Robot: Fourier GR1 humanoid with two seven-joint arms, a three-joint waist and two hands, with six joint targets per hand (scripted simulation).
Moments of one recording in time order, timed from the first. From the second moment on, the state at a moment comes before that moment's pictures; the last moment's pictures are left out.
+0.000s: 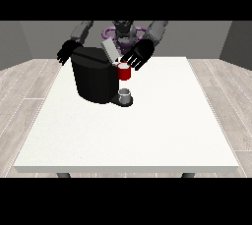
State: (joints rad) left arm -1.16 0.42 0.11 -0.61 -0.65 -0.15 -0.12; right arm -0.30 -0.04 -0.06 -1.37 -0.04 -0.16 -0.08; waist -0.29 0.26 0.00
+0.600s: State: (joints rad) left arm -1.18 0.43 0.10 -0.62 -0.68 -0.14 -0.14; right arm -0.34 -0.06 -0.08 -1.36 -0.05 -0.16 -0.08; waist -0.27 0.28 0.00
